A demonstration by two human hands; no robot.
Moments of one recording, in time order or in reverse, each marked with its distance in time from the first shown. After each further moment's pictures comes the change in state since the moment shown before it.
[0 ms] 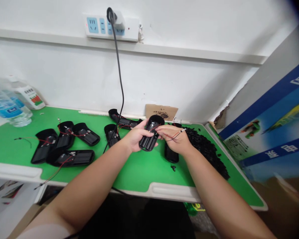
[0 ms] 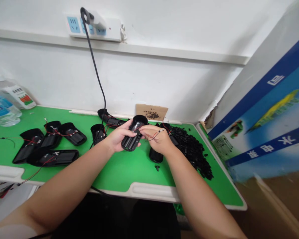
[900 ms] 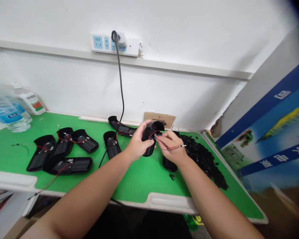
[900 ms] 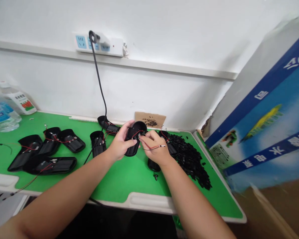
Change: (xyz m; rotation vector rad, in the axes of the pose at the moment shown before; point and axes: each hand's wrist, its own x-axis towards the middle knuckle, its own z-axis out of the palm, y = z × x) left_hand 0.004 -0.014 0.006 0.338 0.105 0.493; right_hand -0.002 -0.010 0.006 -0.397 0.011 0.062
